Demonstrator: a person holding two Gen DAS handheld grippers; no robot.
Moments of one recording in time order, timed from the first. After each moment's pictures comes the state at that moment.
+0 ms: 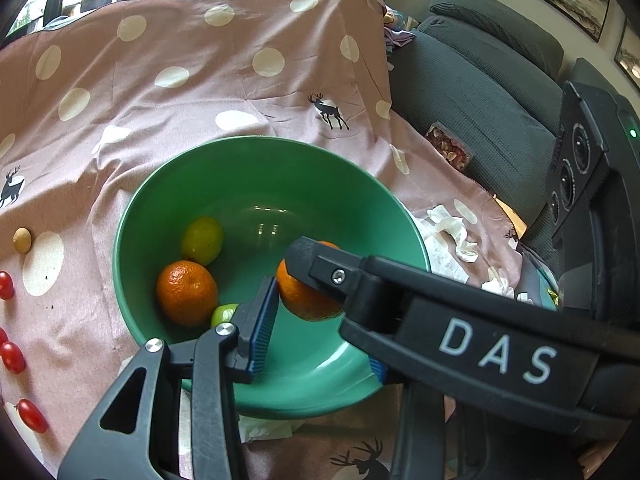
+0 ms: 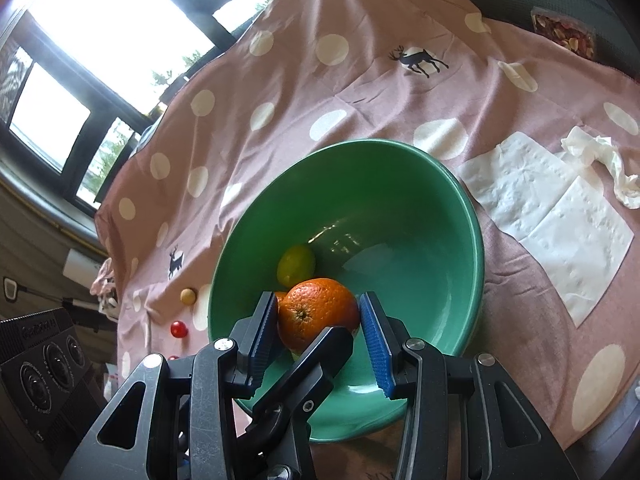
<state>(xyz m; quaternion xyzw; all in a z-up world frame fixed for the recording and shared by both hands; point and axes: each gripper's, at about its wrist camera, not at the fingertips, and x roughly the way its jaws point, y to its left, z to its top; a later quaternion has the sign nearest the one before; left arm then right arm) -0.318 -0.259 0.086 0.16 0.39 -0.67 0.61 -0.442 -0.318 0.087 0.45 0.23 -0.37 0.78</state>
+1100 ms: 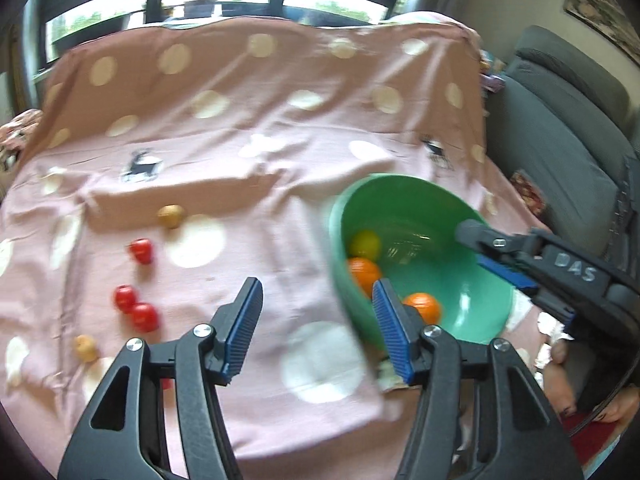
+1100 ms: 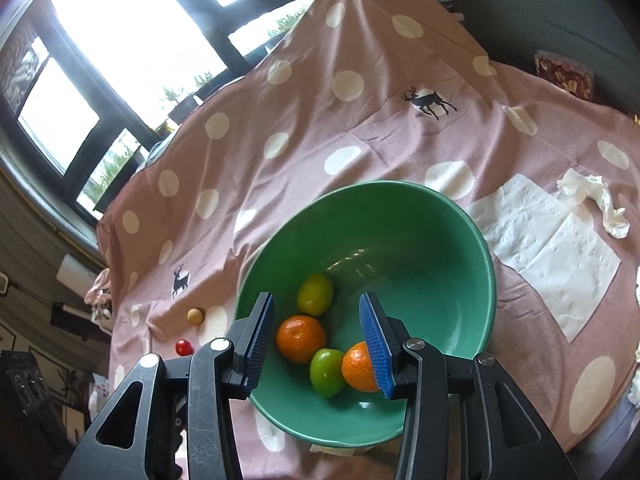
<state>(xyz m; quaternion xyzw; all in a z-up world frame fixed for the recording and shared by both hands) -0.235 -0.179 0.118 0.14 0.39 -0.54 0.74 -0.427 -0.302 0.114 0.40 0.20 -0.40 0.80</state>
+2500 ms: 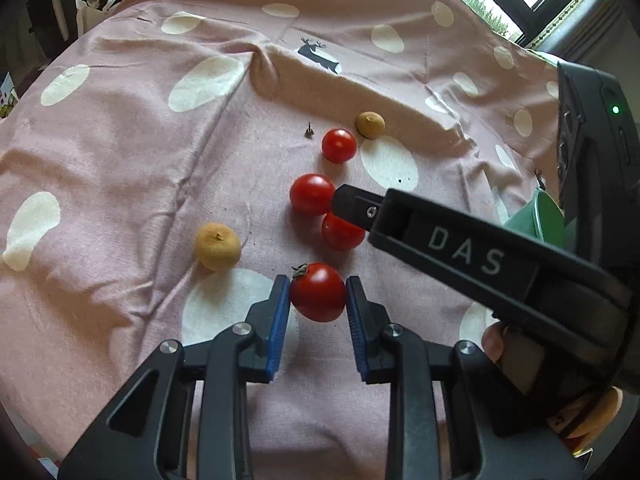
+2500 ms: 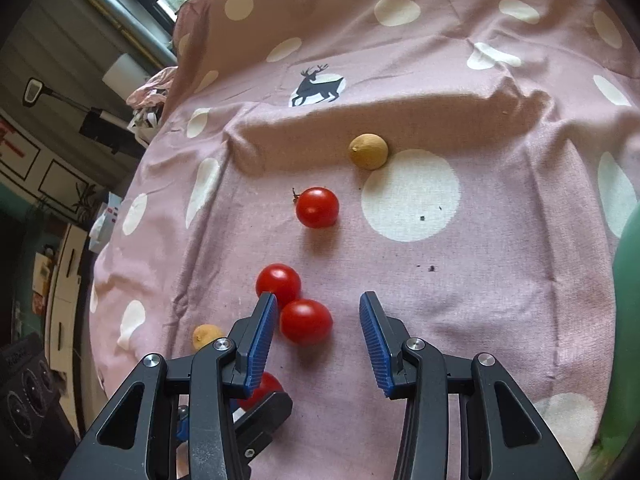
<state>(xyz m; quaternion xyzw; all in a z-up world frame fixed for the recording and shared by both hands) -0.121 -0.093 0.042 0.05 0.53 -0.40 0.75 -0.194 -0.230 0.039 0.31 0.43 -0.17 0.83</state>
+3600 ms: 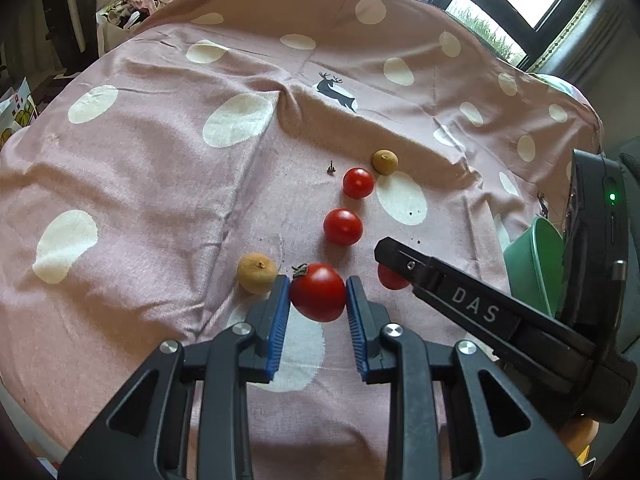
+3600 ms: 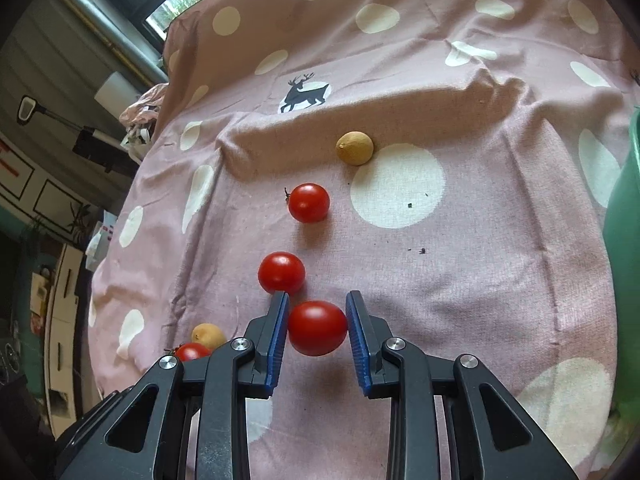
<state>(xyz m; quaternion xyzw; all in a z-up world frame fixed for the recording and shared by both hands) -0.114 -0.076 0.060 0.03 0.50 -0.39 0.77 -0.207 -0.224 0.040 0.33 0.40 -0.20 0.83</state>
